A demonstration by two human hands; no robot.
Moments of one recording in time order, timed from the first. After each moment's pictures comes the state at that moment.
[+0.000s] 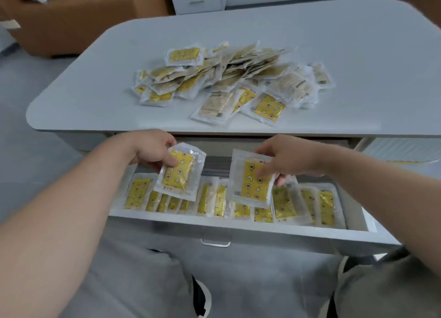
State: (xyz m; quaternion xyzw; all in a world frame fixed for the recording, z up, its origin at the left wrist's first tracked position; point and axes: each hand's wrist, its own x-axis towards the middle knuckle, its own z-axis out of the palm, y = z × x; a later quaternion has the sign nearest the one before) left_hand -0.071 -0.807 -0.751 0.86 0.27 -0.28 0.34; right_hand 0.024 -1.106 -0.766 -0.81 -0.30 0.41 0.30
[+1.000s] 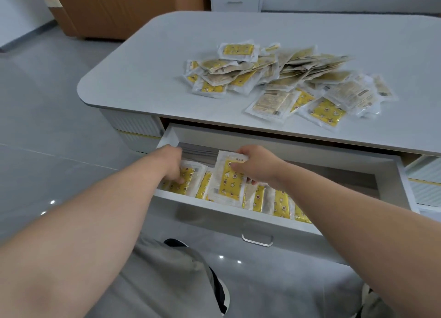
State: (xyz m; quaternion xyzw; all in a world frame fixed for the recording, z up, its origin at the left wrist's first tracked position) left_hand -0.135 -0.736 -0.817 0.92 0.27 -0.27 0.02; right_hand -0.041 -0.956 -0.813 -0.84 -0.25 0.34 0.35
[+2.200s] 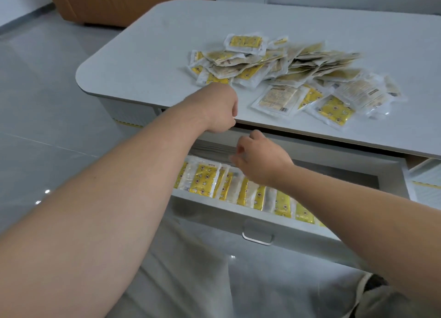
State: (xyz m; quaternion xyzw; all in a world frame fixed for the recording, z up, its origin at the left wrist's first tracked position) left_hand -0.084 -0.801 -0.715 0.98 0.14 -0.06 0.13; right_hand -0.052 -0.946 -0.803 -0.90 -0.39 0.13 0.12
